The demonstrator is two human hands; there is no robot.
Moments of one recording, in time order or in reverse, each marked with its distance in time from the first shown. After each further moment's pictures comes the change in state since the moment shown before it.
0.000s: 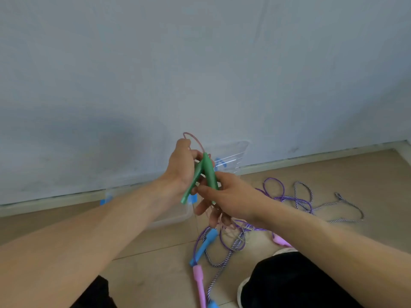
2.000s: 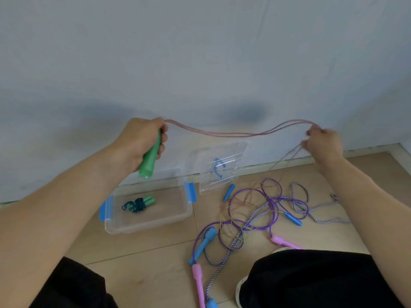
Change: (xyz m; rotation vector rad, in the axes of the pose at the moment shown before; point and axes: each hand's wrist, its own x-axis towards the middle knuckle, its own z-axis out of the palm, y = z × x) left_hand -0.006 0.056 -0.063 0.160 0.241 0.137; right_hand 0.022 0.040 -0.193 0.137 1.149 0.049
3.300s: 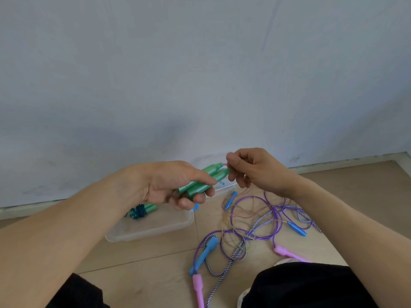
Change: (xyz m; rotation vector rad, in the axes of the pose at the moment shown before) left_hand -0.023 -0.015 0.024 0.331 -0.840 -0.306; right_hand -0.118 -0.034 0.052 -0.132 -1.009 -0.403
